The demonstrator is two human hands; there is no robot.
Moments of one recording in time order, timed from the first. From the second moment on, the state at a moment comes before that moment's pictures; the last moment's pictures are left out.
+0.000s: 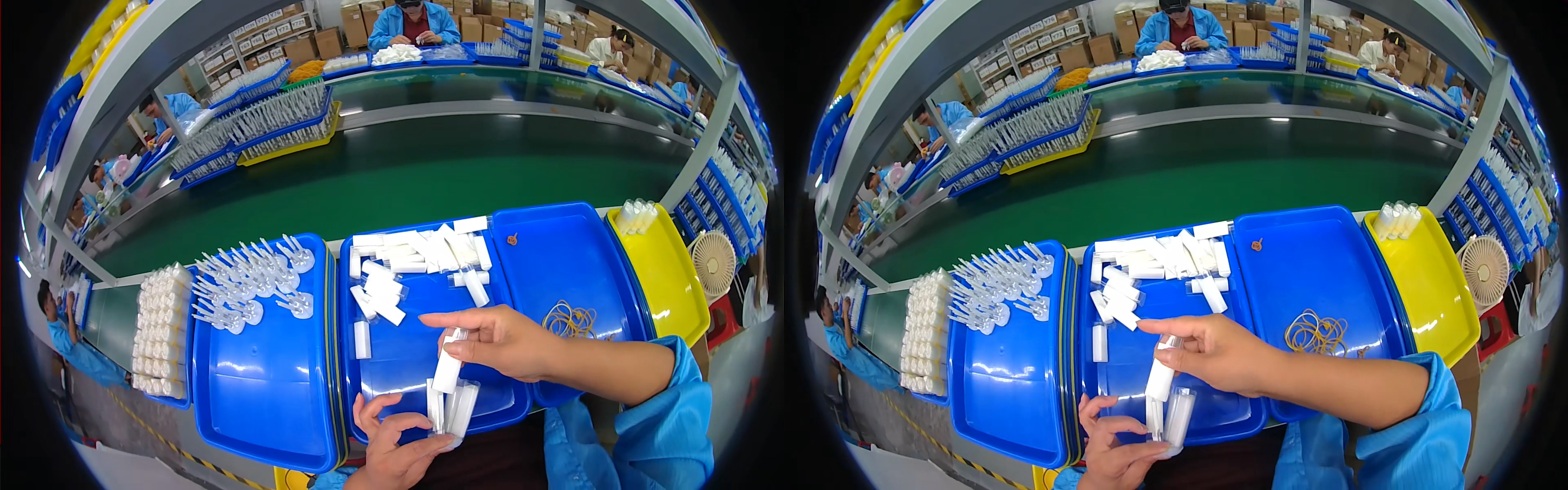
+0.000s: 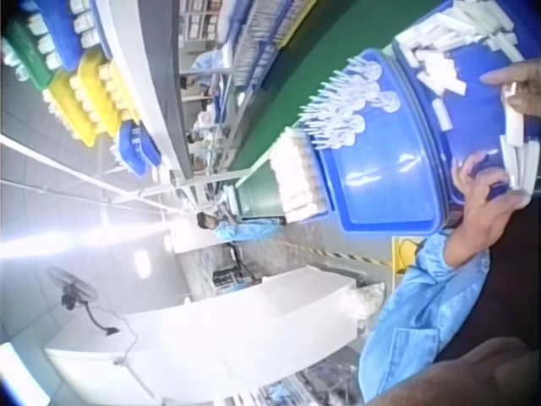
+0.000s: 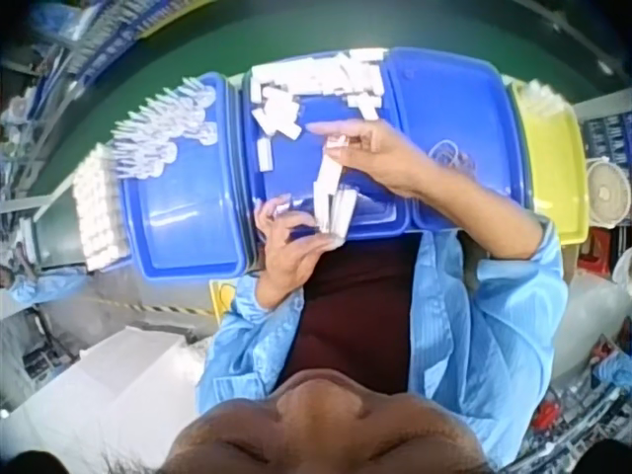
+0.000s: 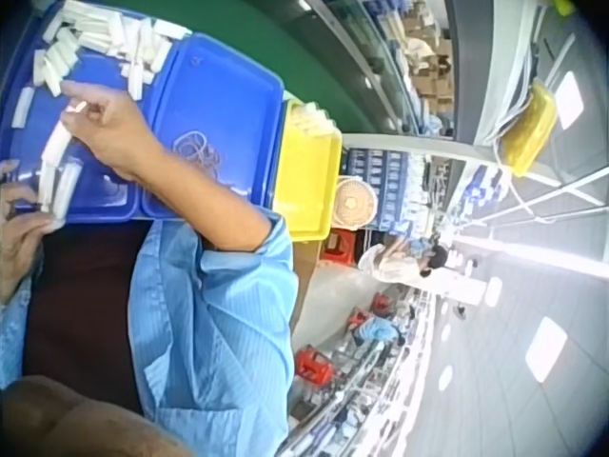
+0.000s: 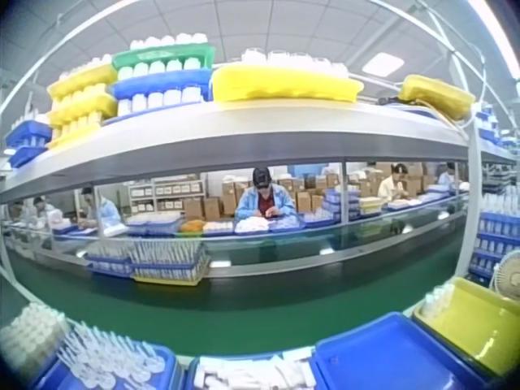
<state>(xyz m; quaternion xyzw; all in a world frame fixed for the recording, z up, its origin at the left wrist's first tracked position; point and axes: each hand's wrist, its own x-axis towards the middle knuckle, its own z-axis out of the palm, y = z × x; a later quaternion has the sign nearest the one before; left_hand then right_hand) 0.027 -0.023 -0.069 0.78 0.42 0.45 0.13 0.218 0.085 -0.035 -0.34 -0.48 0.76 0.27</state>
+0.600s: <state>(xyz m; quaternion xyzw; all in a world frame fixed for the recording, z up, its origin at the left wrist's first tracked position) 0.029 -0.024 -0.071 0.80 0.40 0.42 0.12 0.234 0.084 -0.017 -0.37 -0.67 0.63 0.15</state>
